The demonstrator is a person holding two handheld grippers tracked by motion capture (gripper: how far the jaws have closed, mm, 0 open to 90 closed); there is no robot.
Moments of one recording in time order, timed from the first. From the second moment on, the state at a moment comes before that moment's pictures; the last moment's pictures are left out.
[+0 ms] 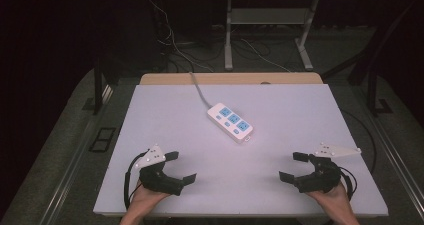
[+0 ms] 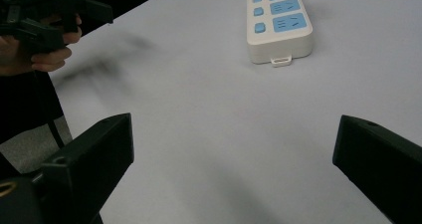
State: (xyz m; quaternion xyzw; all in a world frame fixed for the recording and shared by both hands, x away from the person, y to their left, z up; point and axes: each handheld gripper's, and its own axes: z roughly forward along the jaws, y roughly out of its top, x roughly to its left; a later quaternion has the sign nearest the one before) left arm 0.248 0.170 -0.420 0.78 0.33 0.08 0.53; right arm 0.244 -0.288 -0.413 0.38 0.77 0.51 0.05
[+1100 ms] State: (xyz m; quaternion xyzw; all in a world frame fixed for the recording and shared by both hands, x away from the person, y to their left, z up) left arm 0.247 0.166 -0.415 0.79 0.33 0.08 0.51; right arm 0.245 -0.290 -0.416 0.38 0.77 0.50 0.05
